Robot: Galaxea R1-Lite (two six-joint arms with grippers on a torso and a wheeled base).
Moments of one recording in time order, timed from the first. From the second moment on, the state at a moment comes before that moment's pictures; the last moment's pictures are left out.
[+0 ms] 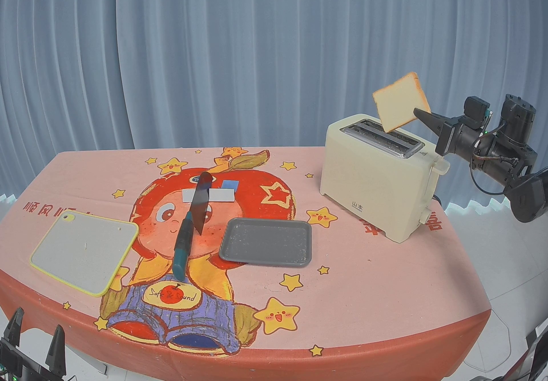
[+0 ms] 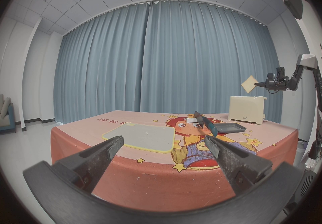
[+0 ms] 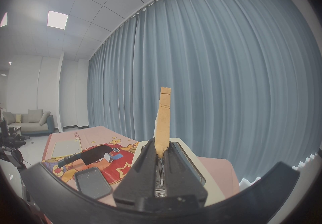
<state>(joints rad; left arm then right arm) 0.00 0.03 -0.02 -0.02 0.06 -0.02 0.14 1.81 -0.90 -0.93 0.41 0.08</state>
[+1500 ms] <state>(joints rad) 0.00 0.03 -0.02 -0.02 0.06 -0.02 0.14 1.84 -0.82 -0.92 0.41 -0.03</state>
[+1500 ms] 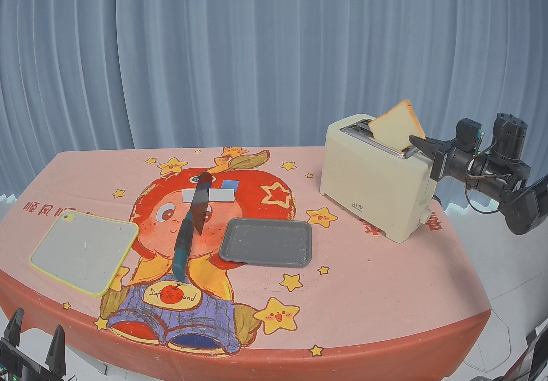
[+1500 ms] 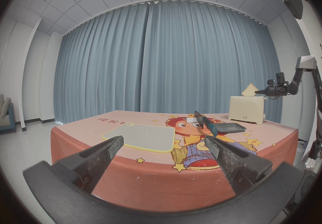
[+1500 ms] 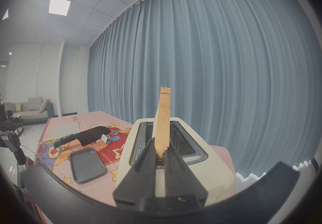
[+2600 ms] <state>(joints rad) 0.00 0.03 -0.02 -0.02 0.06 -0.02 0.17 1.83 -0.85 -0.93 0.33 0.00</state>
